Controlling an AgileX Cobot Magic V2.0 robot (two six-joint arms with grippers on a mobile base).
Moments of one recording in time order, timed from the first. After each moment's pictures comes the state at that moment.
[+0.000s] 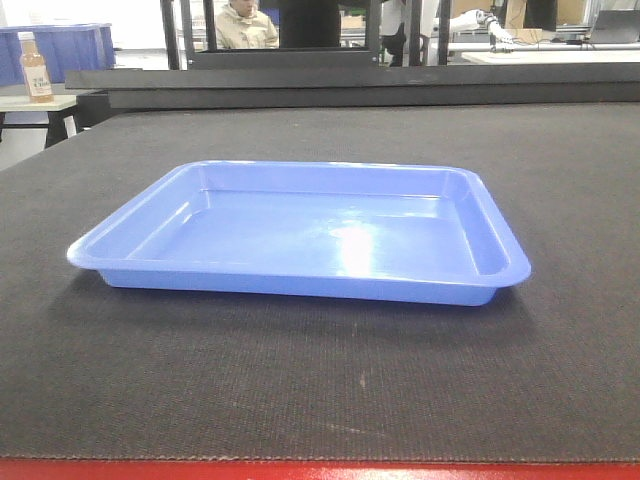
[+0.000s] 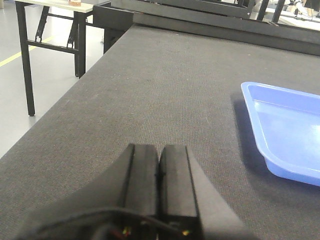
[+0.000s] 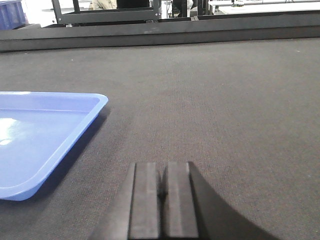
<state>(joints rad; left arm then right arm) -0.01 -0.01 0.03 -0.11 0.15 -0.02 0.01 -0.01 0.03 0.07 0.10 0.06</state>
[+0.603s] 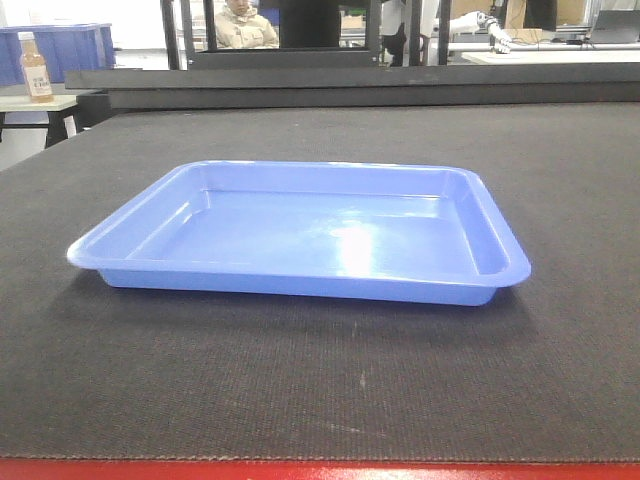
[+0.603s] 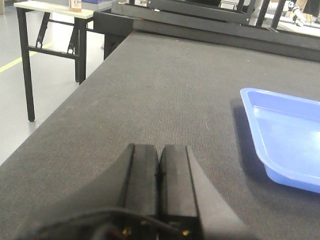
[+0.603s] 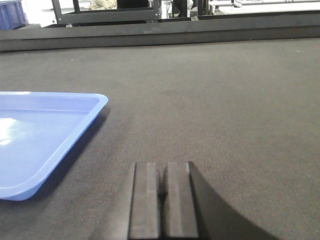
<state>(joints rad) -0.01 -0.01 0.03 -0.11 0.13 -0.02 0.01 -0.01 0.03 0.07 0.10 0.06</state>
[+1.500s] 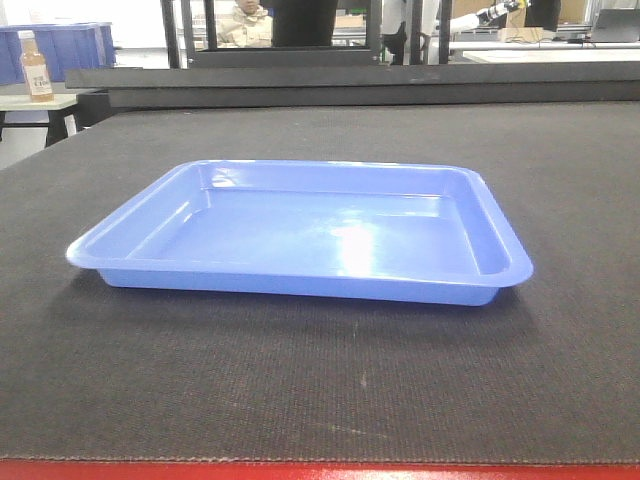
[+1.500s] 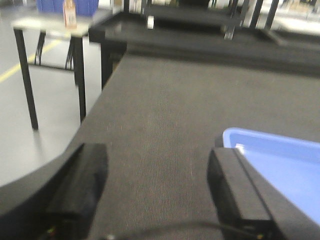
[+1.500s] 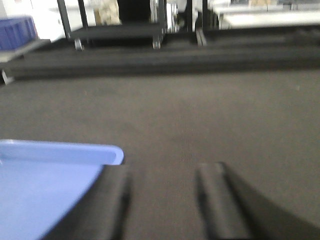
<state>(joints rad) -0.02 0.35 -0.52 -0.07 0.40 -0.02 0.01 0.33 -0.52 0.09 0.38 0.06</state>
